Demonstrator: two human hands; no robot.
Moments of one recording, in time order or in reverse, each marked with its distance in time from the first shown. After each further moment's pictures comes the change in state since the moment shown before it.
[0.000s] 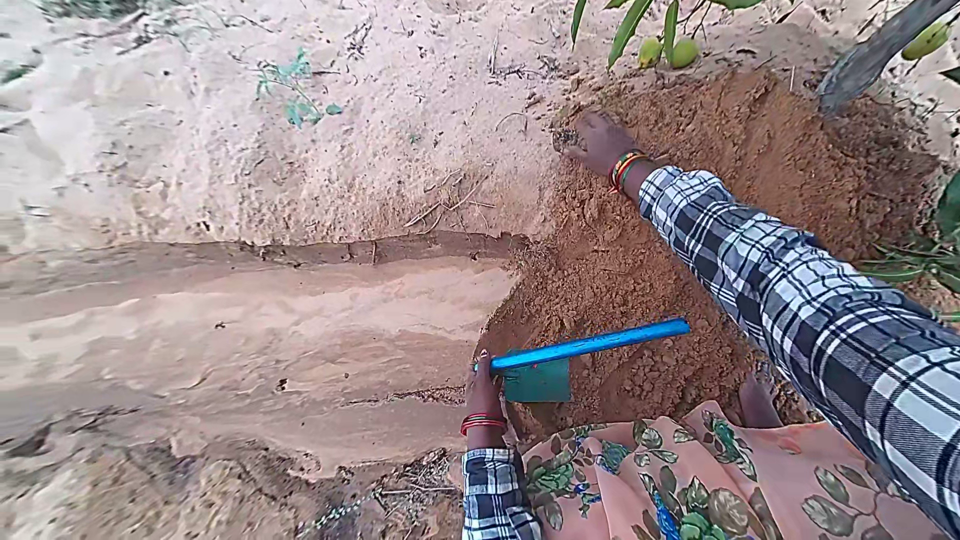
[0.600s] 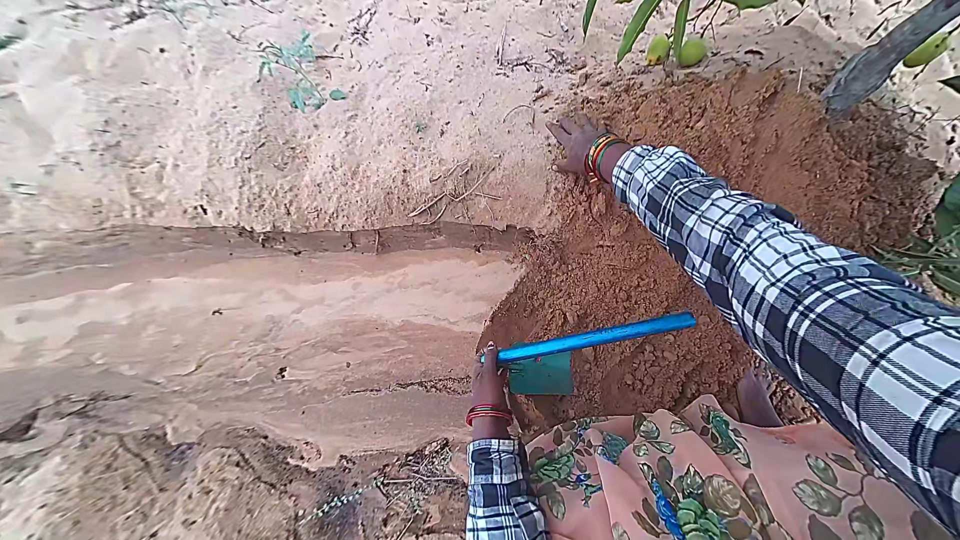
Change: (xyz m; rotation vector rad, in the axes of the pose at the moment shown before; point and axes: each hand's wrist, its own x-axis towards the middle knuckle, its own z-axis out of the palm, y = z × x) left_hand 0.001 -0.005 -0.003 0.006 -0.039 -0.015; right_hand 0.023 -0.047 0.010 -0.168 -0.277 -0.047
